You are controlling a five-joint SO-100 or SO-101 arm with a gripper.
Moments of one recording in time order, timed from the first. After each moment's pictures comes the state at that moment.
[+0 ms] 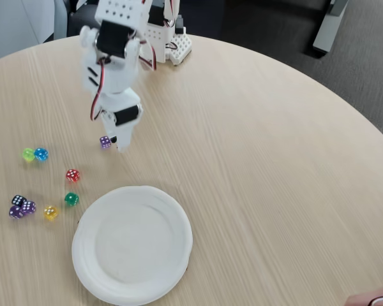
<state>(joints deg) 18.0 98.9 126.8 47.3 43.6</state>
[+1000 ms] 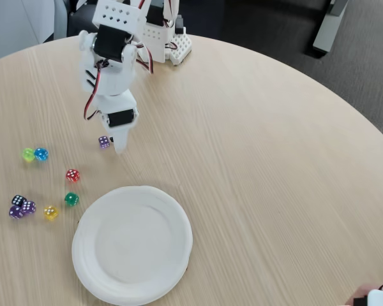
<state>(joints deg) 19.2 97.8 126.8 47.1 53.0</state>
